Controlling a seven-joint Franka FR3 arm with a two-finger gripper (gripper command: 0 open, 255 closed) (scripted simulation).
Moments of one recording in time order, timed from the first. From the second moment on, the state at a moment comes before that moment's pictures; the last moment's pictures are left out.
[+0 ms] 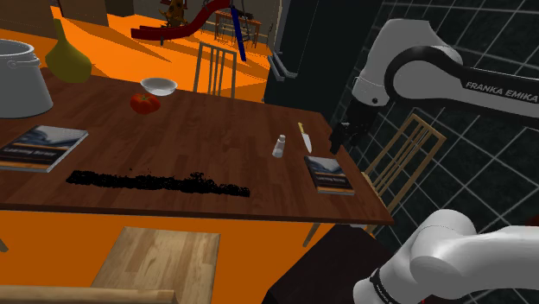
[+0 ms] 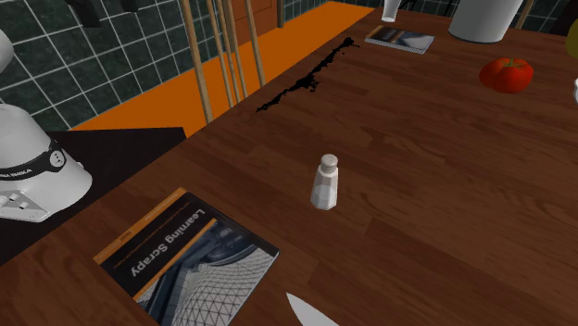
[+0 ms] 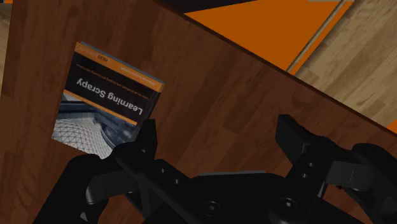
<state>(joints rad) 0.00 -0.75 0.01 -2.42 -0.08 1.69 0.16</state>
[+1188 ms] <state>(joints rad) -0.03 -0.09 -0.15 -2.04 0.00 1.90 -0.02</state>
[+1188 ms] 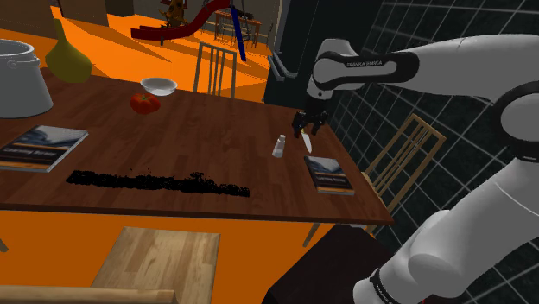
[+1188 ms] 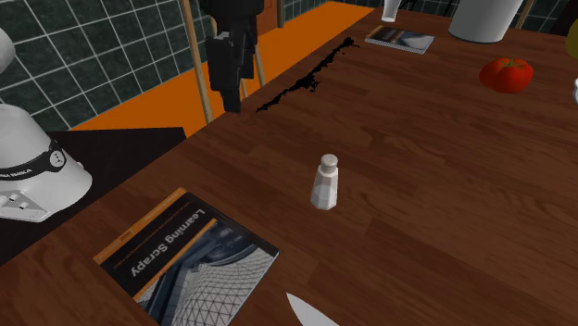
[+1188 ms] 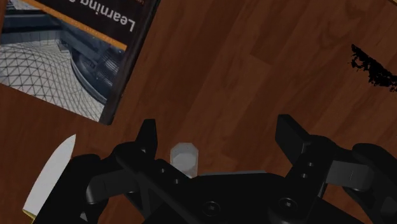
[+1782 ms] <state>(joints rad) -0.08 0.31 -0.18 -1.66 0.11 1.85 -0.13</state>
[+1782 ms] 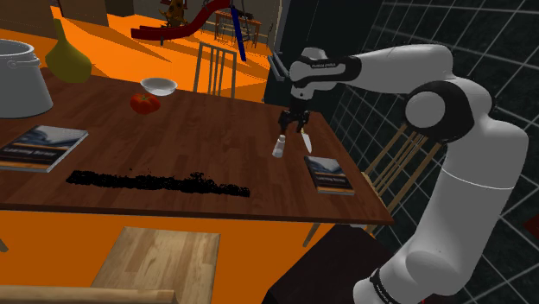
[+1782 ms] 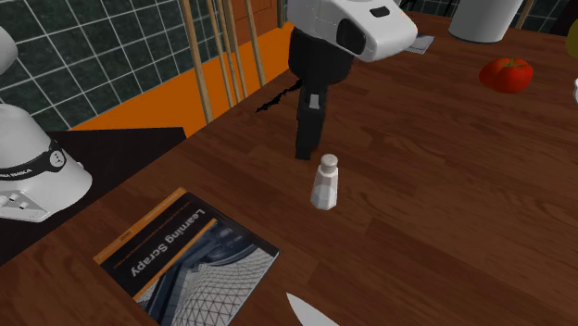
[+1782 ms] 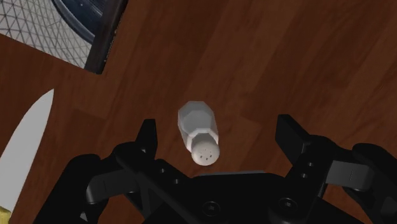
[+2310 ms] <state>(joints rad) -0.11 0.47 -0.18 -1.53 0.15 1.86 -0.16</state>
